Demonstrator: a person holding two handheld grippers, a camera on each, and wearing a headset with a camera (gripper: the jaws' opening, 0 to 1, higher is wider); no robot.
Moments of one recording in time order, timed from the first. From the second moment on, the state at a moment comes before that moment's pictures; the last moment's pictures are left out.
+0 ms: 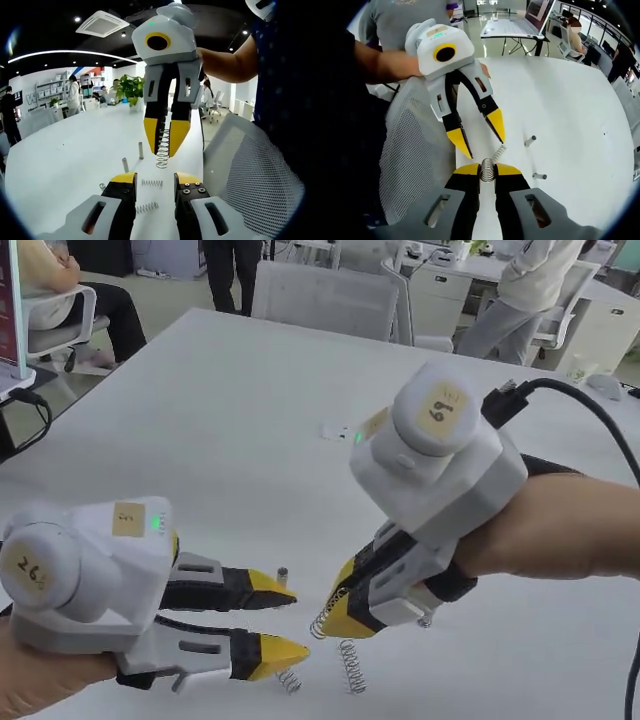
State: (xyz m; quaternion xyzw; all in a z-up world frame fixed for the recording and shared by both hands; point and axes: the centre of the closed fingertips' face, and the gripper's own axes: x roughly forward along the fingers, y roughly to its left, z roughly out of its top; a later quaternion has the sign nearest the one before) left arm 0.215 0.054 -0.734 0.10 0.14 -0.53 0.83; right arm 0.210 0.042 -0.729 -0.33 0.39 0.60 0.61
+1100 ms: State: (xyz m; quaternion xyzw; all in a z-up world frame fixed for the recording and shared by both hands) left arm 0.225 0.092 -0.758 0.06 0.16 -0.46 0.87; right arm 0.255 -0.013 -0.714 -0.32 0.40 0.54 0.67
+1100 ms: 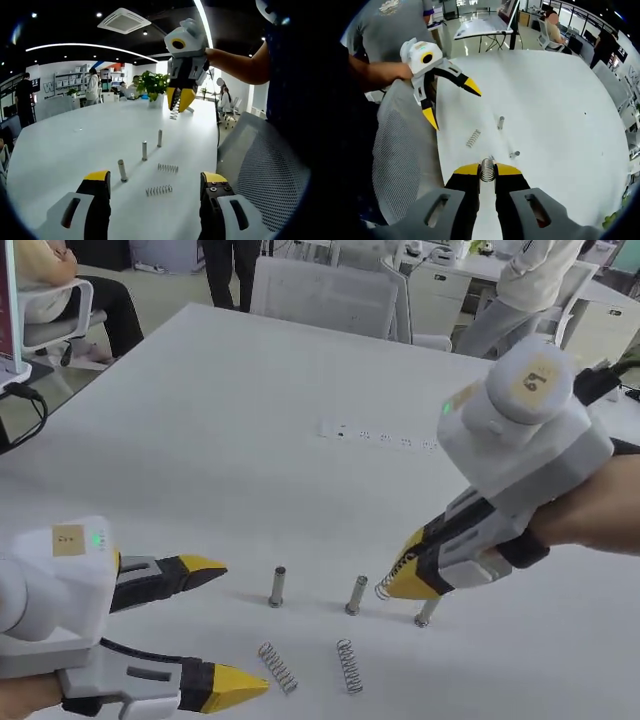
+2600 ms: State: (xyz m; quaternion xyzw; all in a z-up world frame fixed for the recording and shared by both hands) left arm 0.225 0.094 -0.758 0.05 0.16 -0.45 0.87; right arm 0.319 -0.089 -0.780 -0.36 0.49 0.45 0.65
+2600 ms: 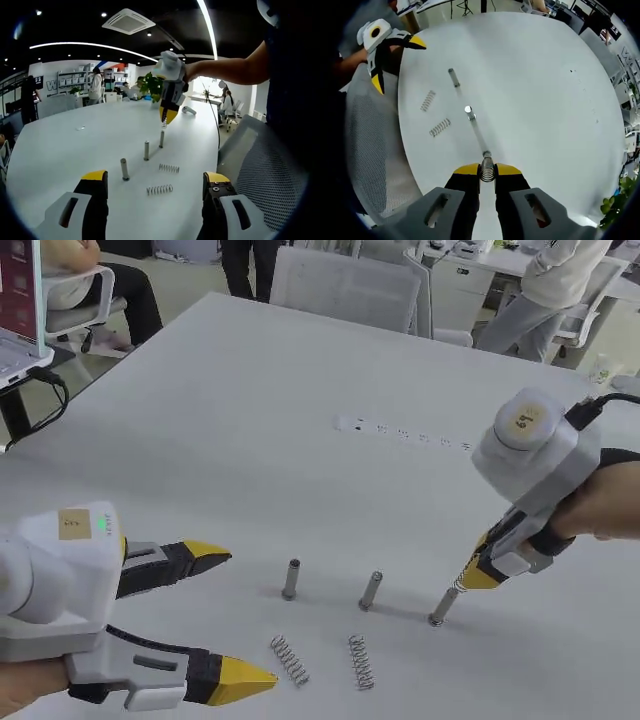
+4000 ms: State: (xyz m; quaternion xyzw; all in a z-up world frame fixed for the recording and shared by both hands) left arm 0.224 0.098 -0.758 0.05 0.16 -0.45 0.88; right arm 0.325 -0.085 -0.838 -0.37 0.51 0.44 0.64
